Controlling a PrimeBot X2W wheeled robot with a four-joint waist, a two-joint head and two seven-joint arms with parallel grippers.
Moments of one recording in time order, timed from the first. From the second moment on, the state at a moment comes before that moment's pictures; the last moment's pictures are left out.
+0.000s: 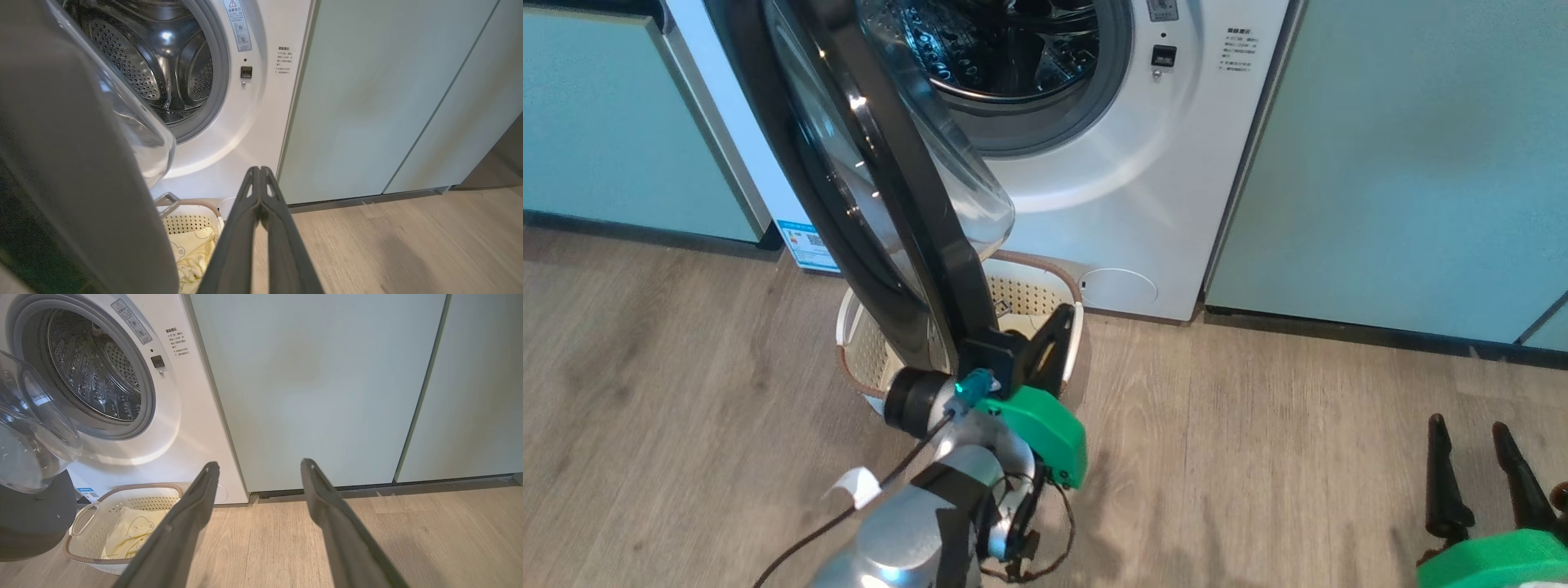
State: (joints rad) left arm -0.47 0.04 -0.70 0.41 -0.52 0.27 -0.25; right arm 0.03 -0.09 -0.02 0.24 0.28 0.13 -0.25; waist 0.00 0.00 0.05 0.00
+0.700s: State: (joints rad) left arm -0.41 0.04 -0.55 0.41 -0.47 0.26 -0.25; right arm 0.03 -0.09 -0.02 0.24 0.28 0.13 -0.25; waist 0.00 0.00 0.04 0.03
